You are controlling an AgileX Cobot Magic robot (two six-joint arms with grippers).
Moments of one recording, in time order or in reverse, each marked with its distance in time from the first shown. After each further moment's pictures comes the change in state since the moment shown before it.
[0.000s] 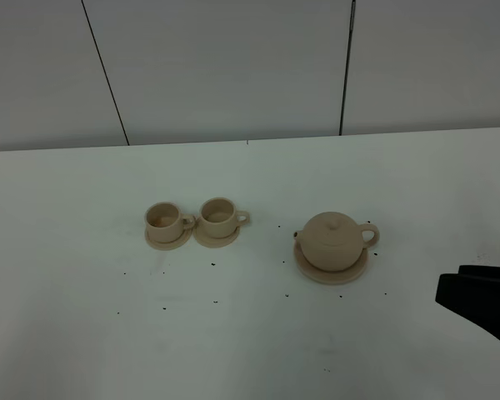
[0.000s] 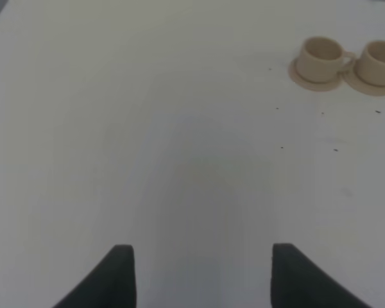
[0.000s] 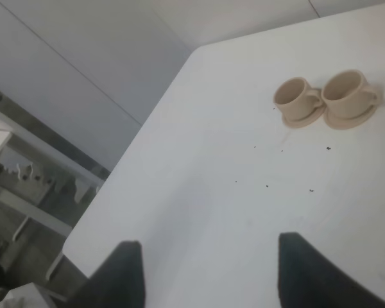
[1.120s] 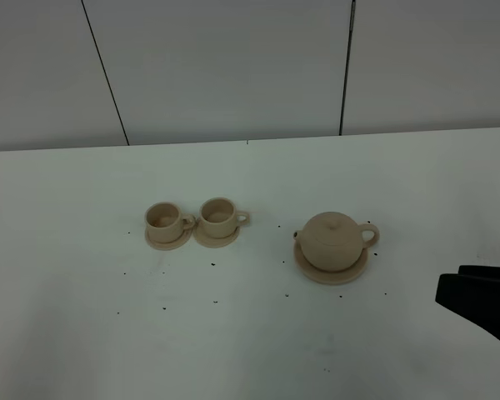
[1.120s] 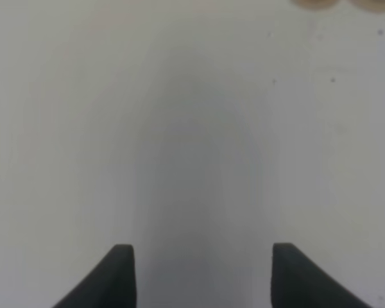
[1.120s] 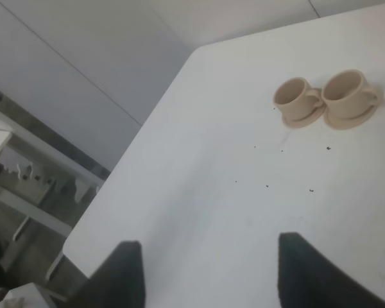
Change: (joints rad) left arm 0.000 0.181 -0.003 -0.050 0.002 0.066; right arm 0.000 0.000 0.000 0.000 0.001 0.000
